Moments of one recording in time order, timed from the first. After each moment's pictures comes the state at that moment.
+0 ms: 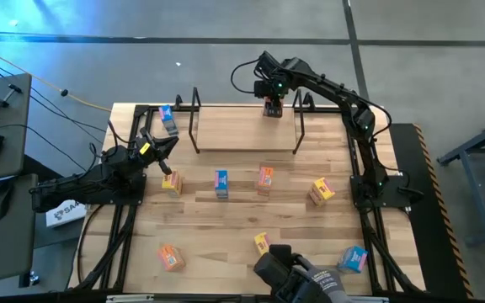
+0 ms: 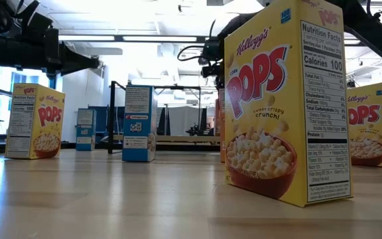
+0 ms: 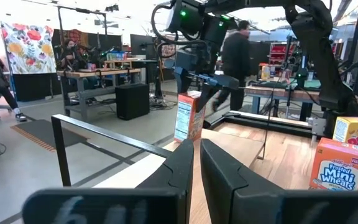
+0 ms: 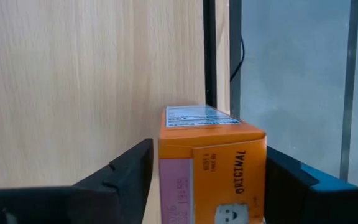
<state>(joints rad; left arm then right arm) 0.31 0.02 0.01 0.12 -0.29 0.04 -0.68 2.16 2.10 -1.15 0.01 -0.69</state>
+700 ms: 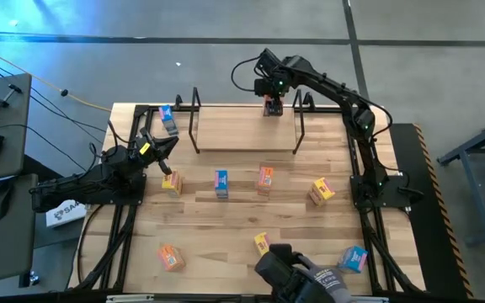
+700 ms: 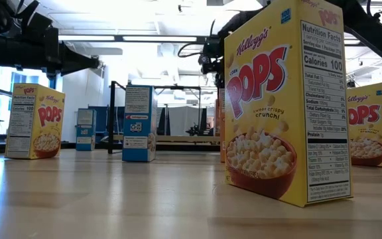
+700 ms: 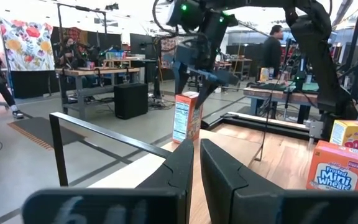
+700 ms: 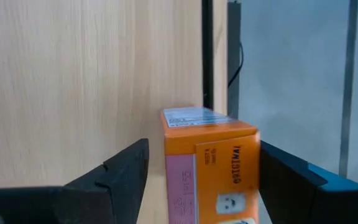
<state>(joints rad) 0.31 0.02 0.01 0.12 -0.29 0.01 -0.68 2.16 2.15 -1.18 -0.01 -0.71</state>
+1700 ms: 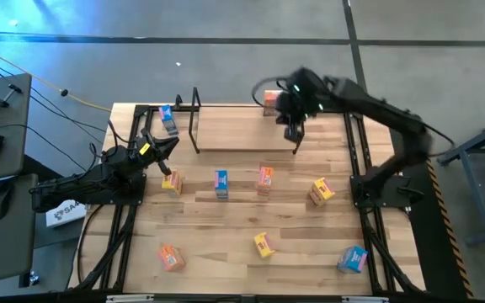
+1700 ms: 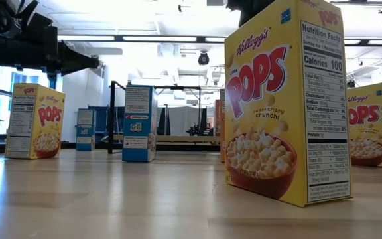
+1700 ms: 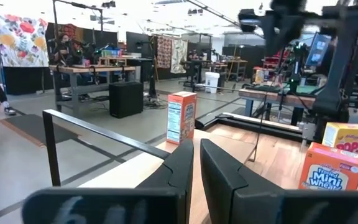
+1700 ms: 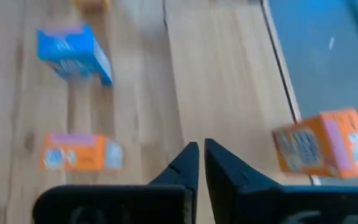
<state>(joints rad) 0.31 0.02 0.01 0.12 -0.27 -0.02 -0.42 1.48 1.55 -0.92 -0.16 -0.27</state>
